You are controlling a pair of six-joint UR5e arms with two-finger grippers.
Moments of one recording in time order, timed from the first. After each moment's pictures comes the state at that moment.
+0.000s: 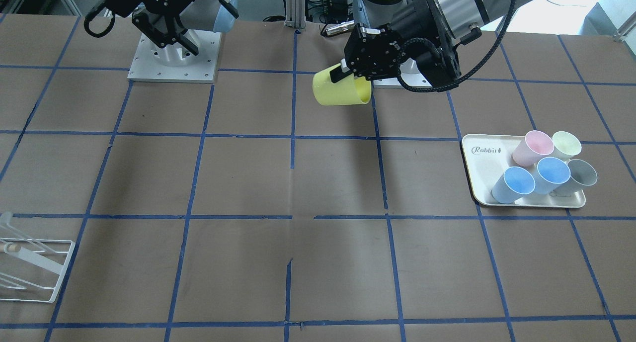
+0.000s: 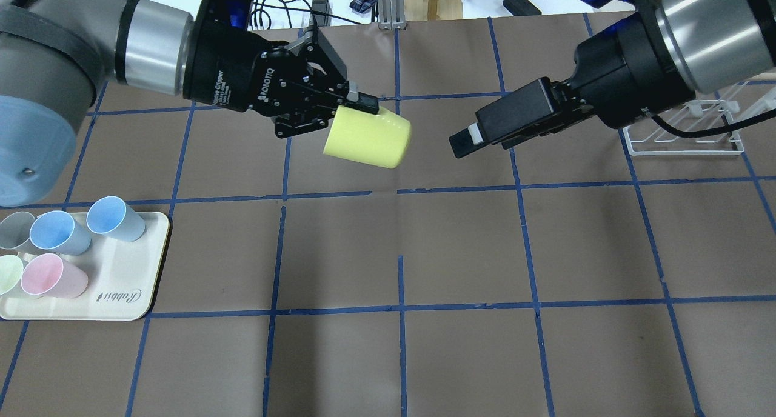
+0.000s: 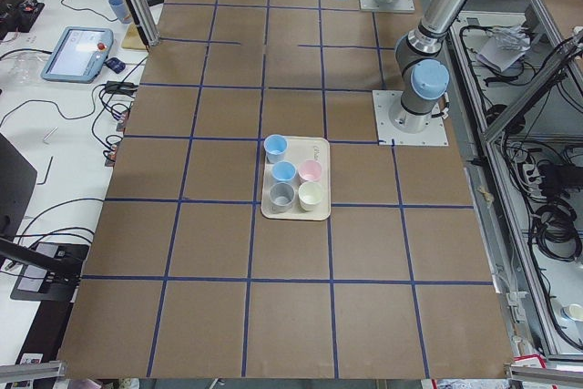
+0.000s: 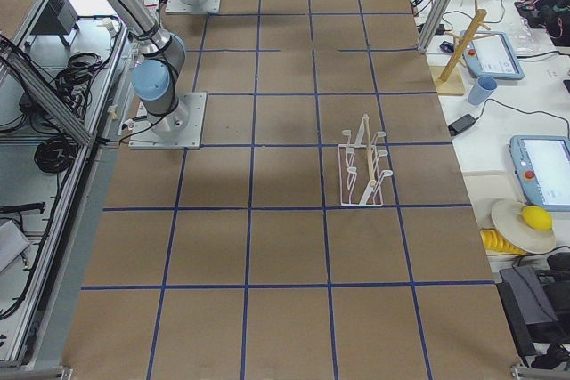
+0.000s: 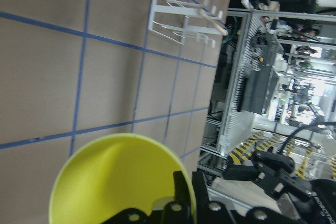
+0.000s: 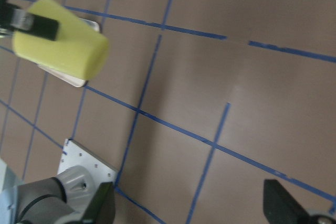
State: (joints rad) left arm -1.48 -1.46 -1.74 -1.56 0.84 -0.07; right arm 1.46 -1.82 1.71 -1.40 -1.02 -0.38
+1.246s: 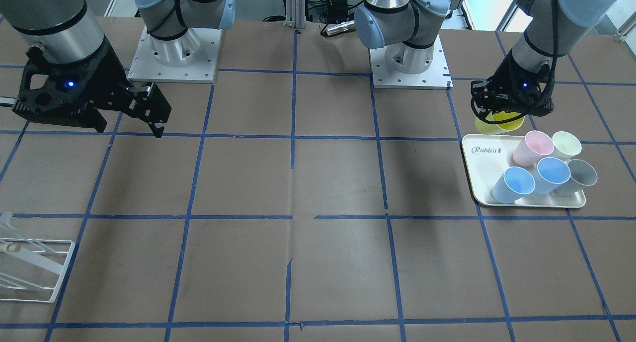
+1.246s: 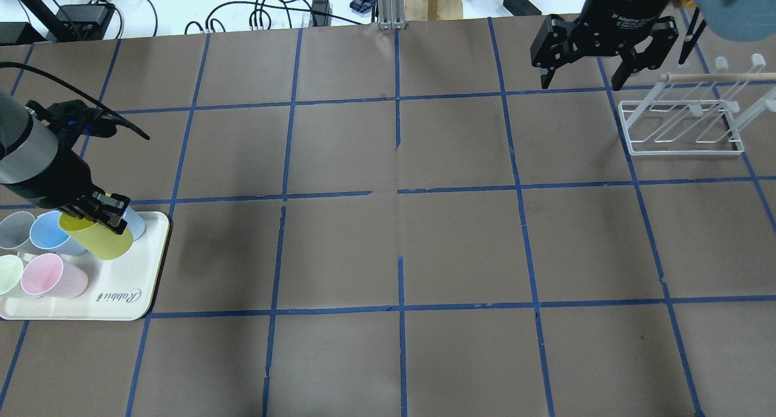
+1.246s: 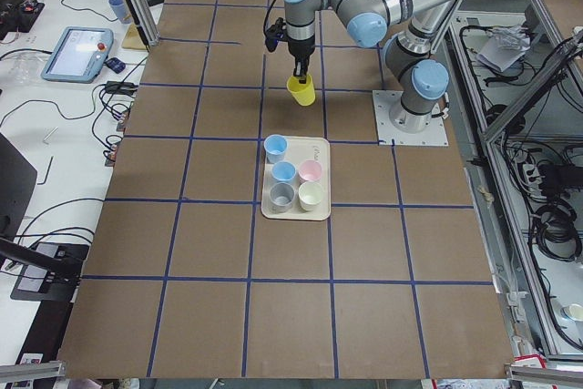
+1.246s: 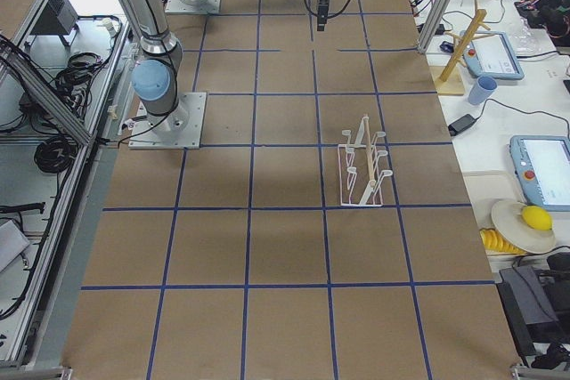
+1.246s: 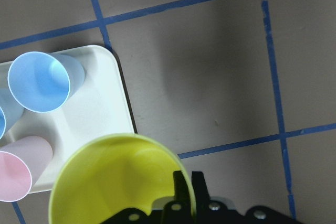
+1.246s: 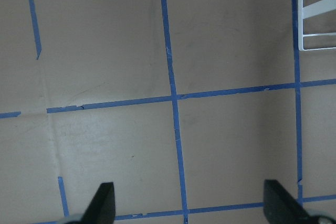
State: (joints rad) left arm -1.15 -1.40 -1.99 -1.40 1.63 0.63; right arm 1.55 -1.48 1.46 -1.57 -1.56 0.08
